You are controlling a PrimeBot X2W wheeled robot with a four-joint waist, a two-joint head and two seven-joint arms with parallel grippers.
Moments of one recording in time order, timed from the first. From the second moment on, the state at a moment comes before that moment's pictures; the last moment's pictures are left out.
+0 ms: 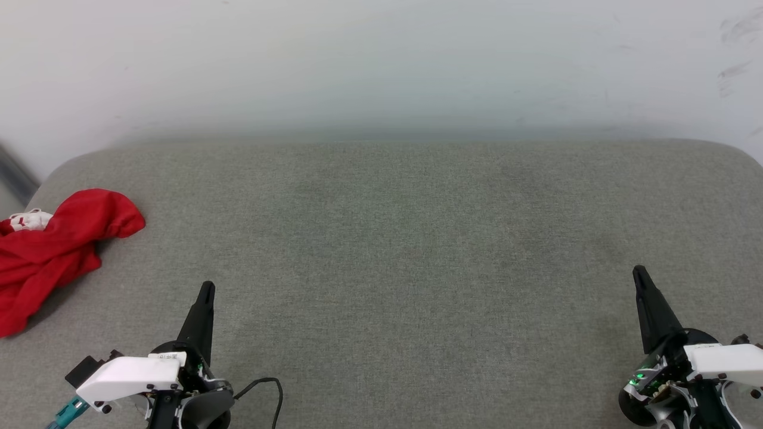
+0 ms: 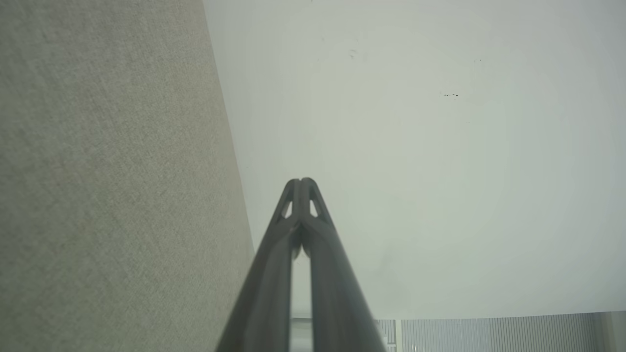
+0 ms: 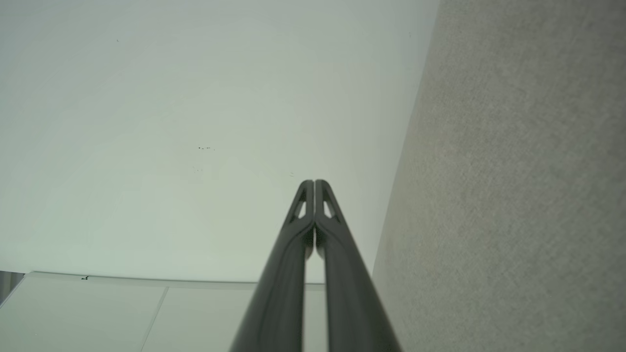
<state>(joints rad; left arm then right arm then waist) -0.11 0.05 0.11 0.25 -1.61 -0.13 0.11 -0.10 -0.05 -0.11 0.25 1.62 0.13 0.12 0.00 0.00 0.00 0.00</state>
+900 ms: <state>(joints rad) -0.11 0.05 0.11 0.25 -1.61 -0.13 0.11 -0.10 -0.05 -0.11 0.25 1.62 0.13 0.12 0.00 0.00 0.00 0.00</state>
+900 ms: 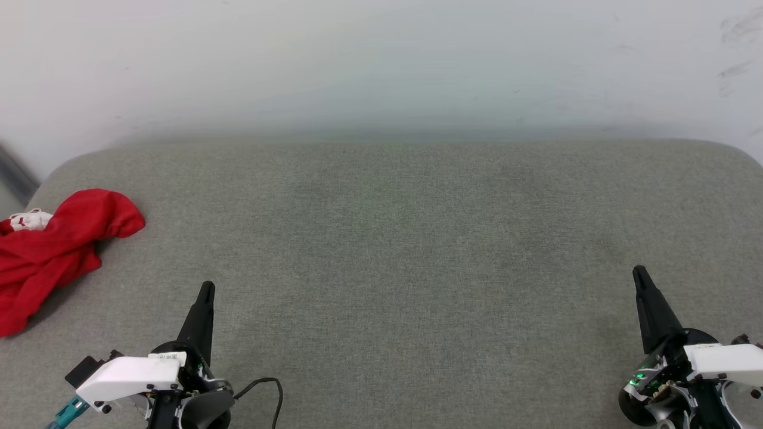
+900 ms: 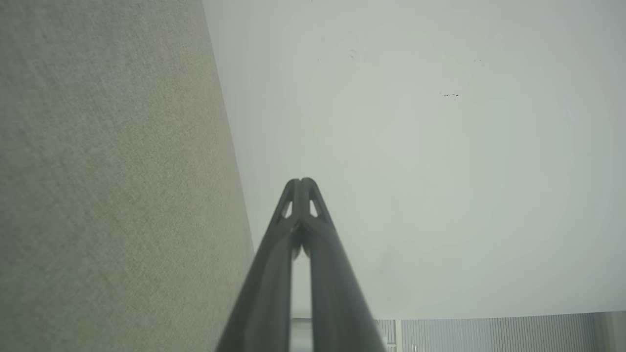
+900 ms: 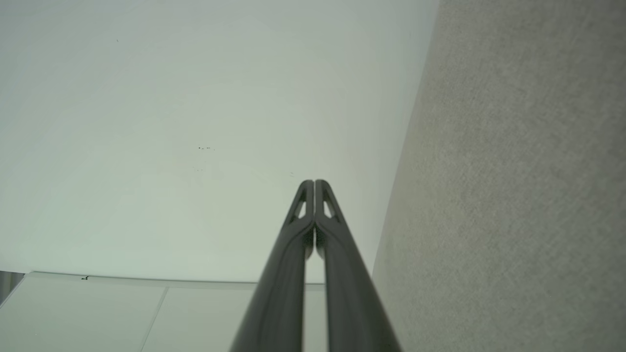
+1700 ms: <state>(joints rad) -0.06 0.05 0.10 0.28 -1.60 -0.13 0.09 -0.05 -0.05 -0.11 0.29 1.61 0.13 0.10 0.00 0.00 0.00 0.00</state>
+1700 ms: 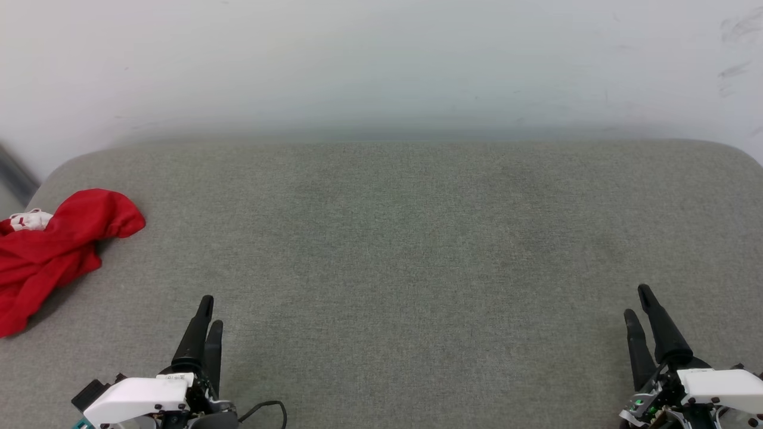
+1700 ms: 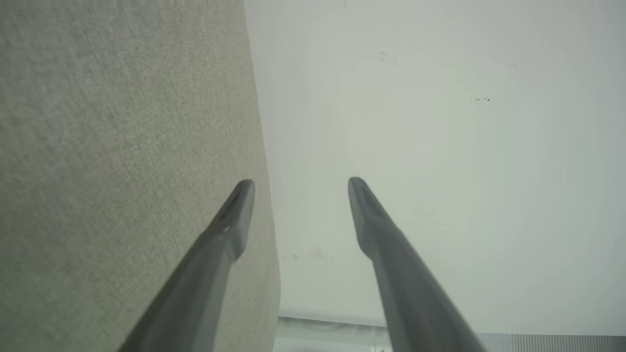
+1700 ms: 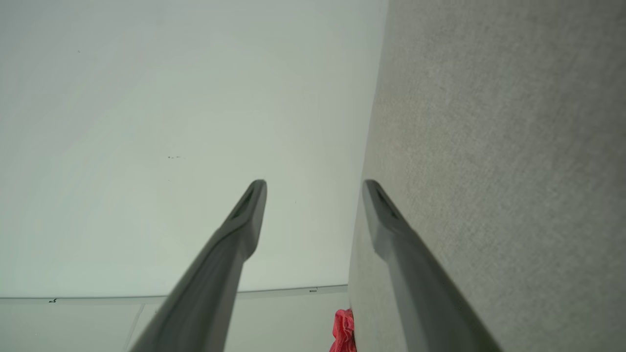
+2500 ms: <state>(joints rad) -0.06 0.05 0.08 0.15 -1.15 0.00 -0.01 -0.03 -0.05 -0.11 0.13 1.13 0.13 -0.01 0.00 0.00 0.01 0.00</state>
